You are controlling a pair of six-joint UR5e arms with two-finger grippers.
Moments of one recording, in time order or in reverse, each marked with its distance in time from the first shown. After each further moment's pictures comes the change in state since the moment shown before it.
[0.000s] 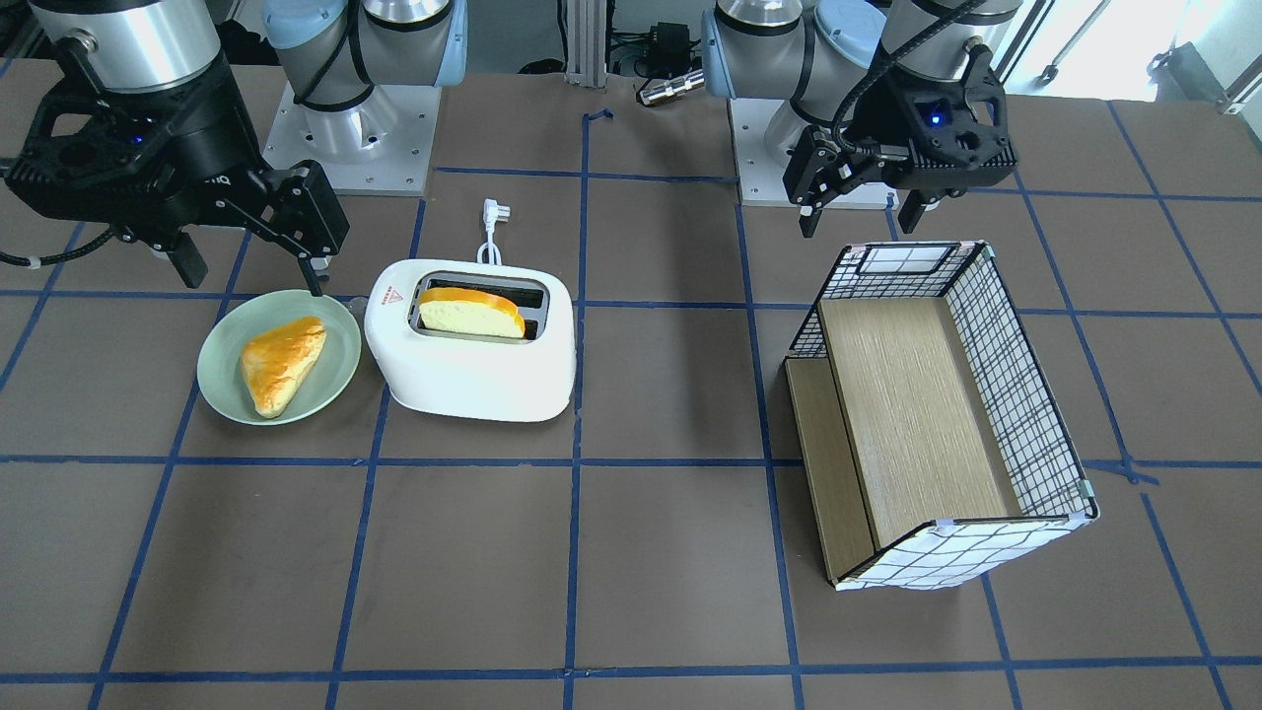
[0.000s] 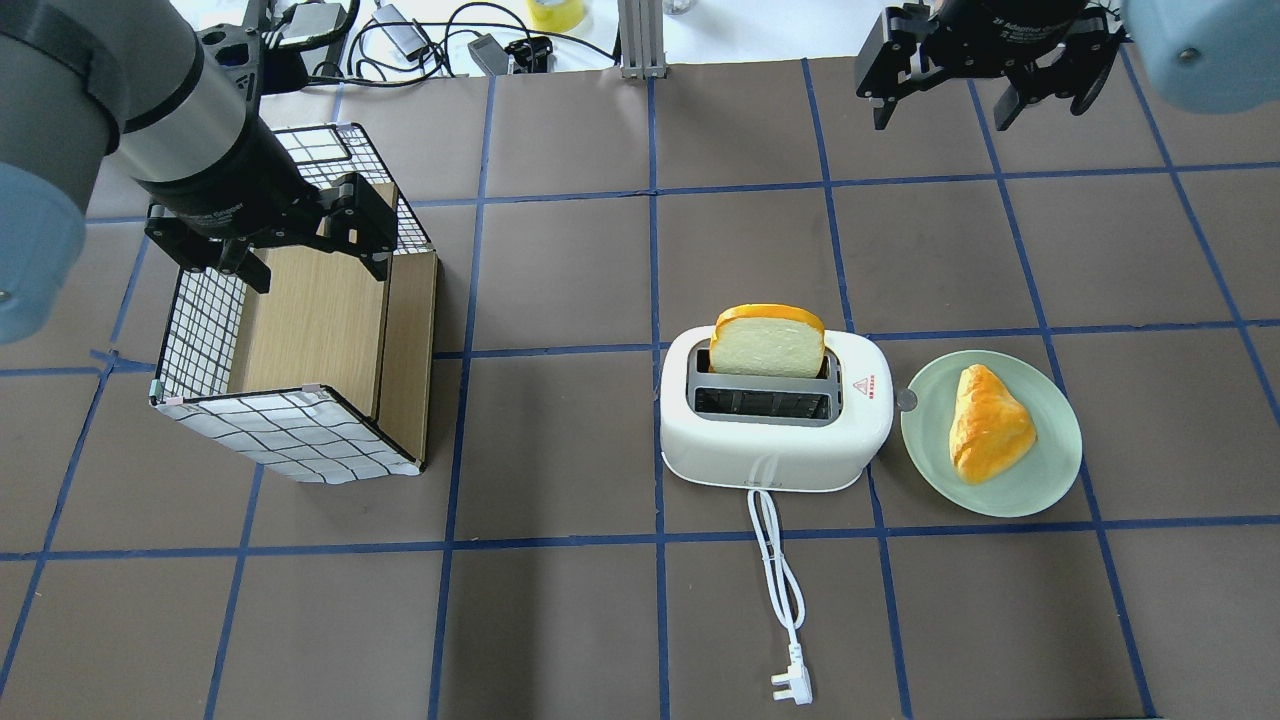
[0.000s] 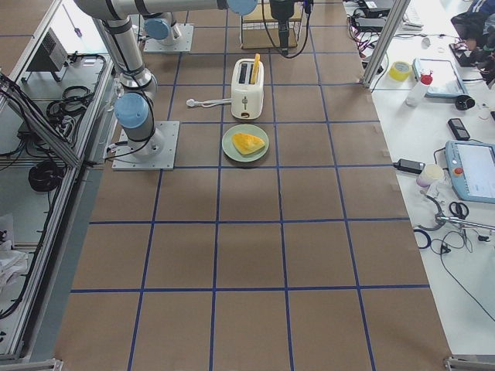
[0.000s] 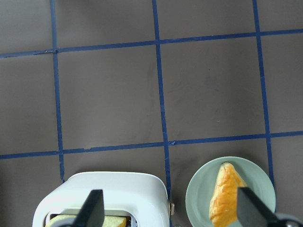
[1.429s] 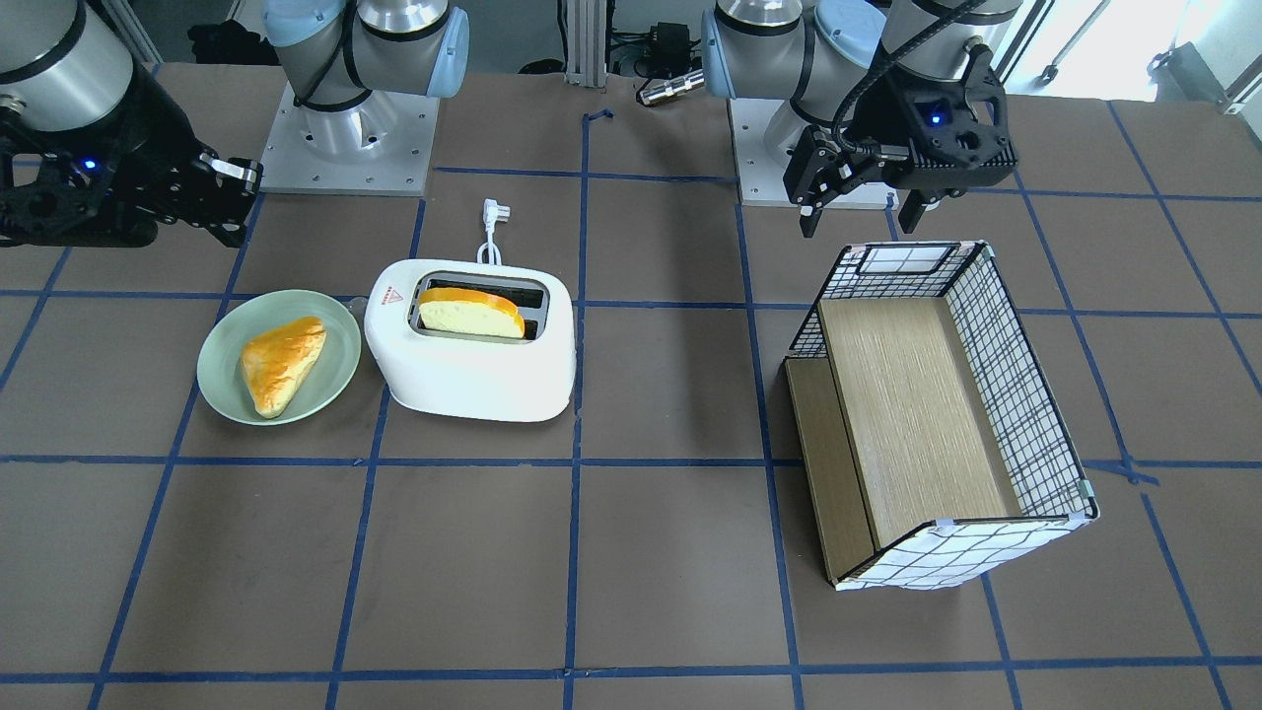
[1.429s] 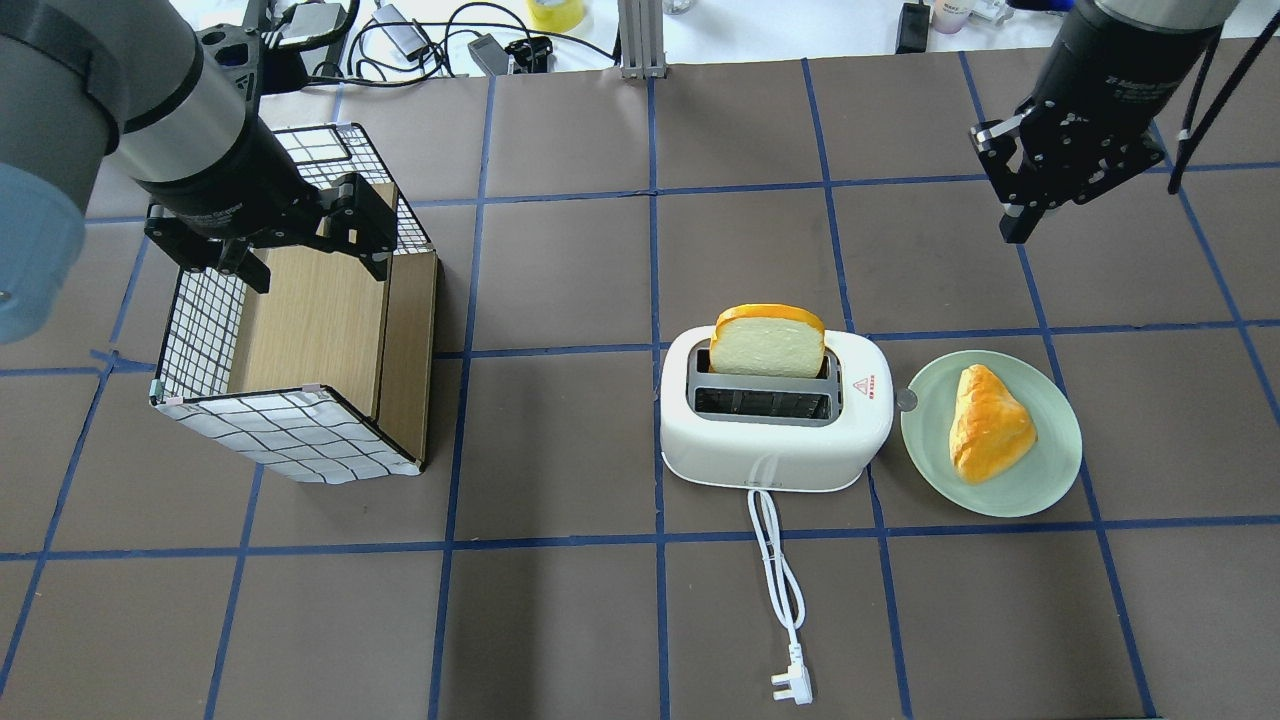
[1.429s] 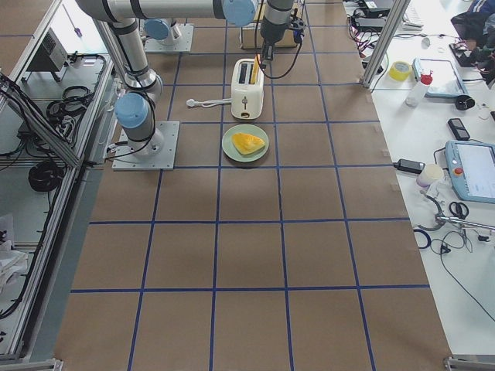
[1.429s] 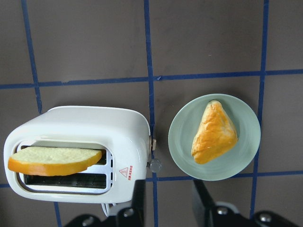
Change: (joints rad) left arm 0.000 0.000 0.000 0.000 0.001 0.000; right arm -0.162 0.001 -0.007 0.380 0.056 -0.208
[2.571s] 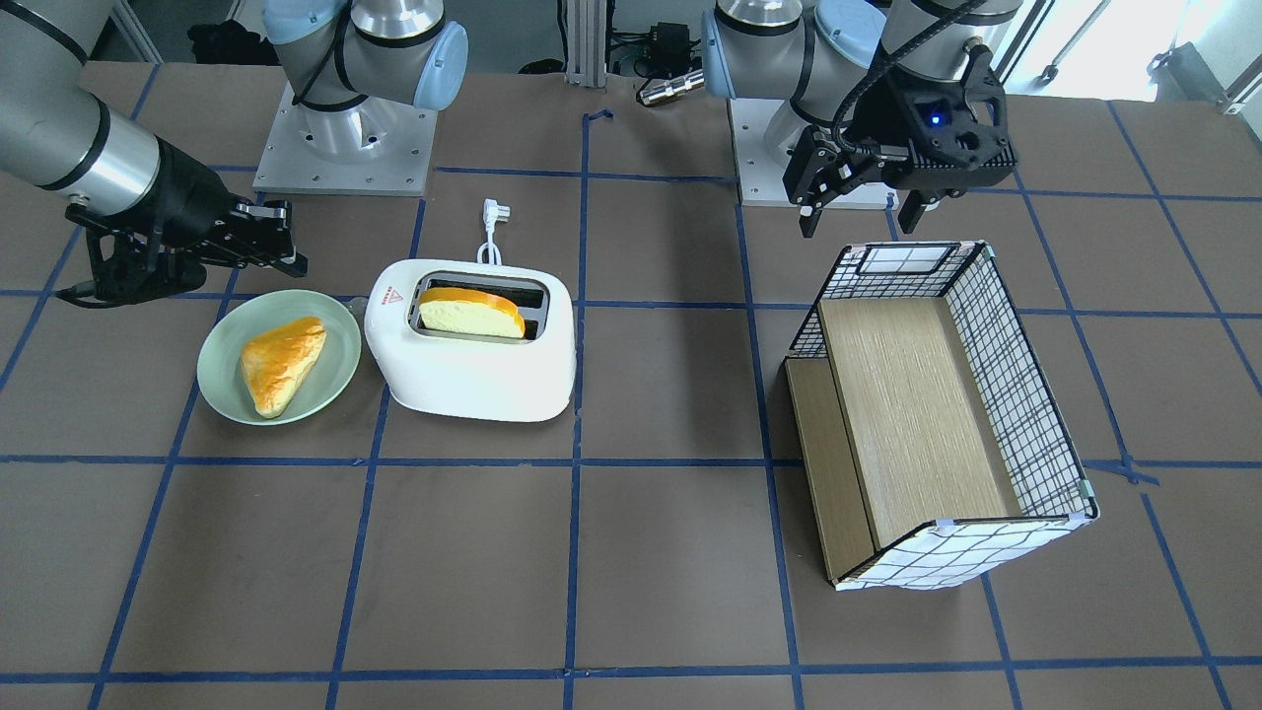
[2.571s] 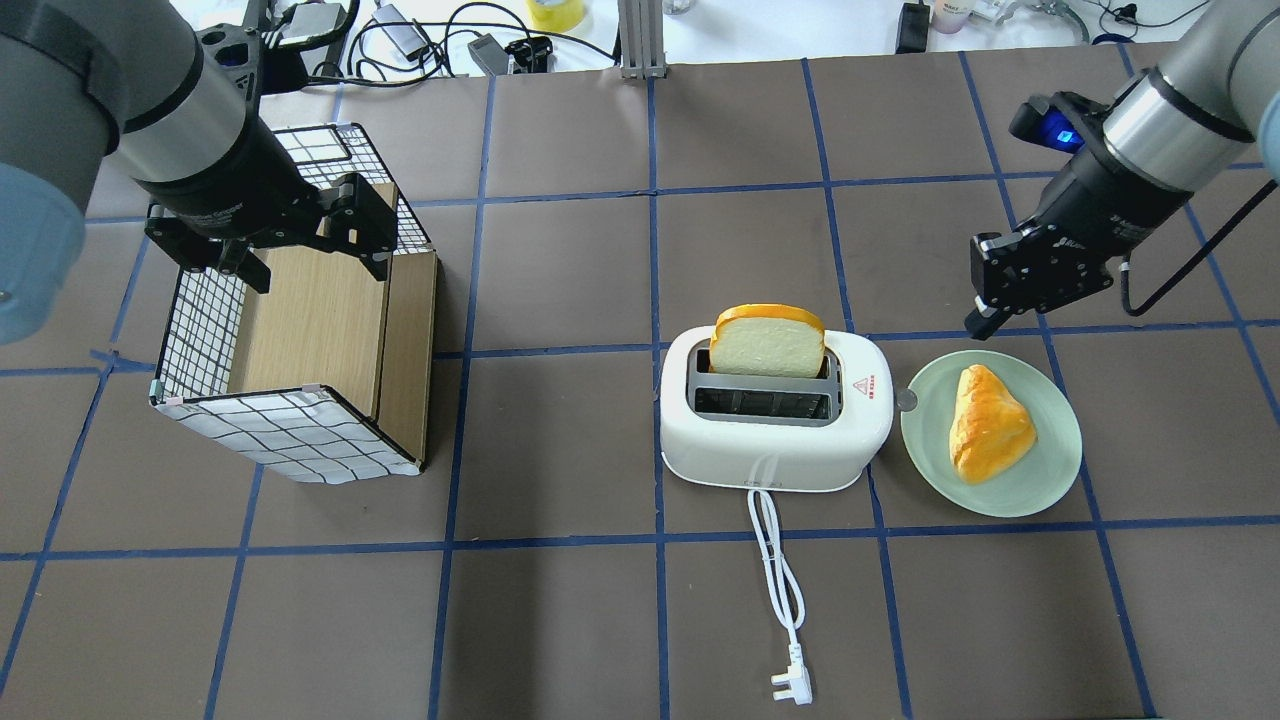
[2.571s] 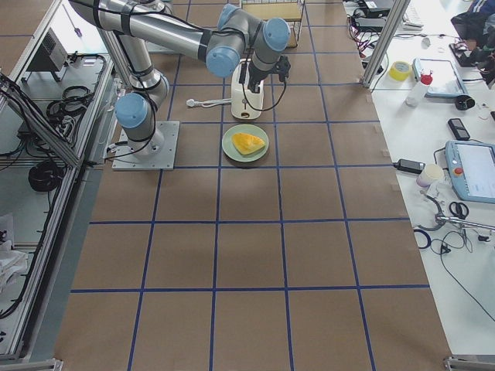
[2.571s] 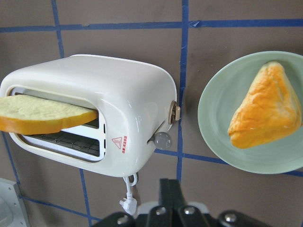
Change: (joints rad) left arm 0.000 0.000 0.000 0.000 -0.001 0.000; right arm -0.135 -0.070 0.366 -0.191 0.253 -0.246
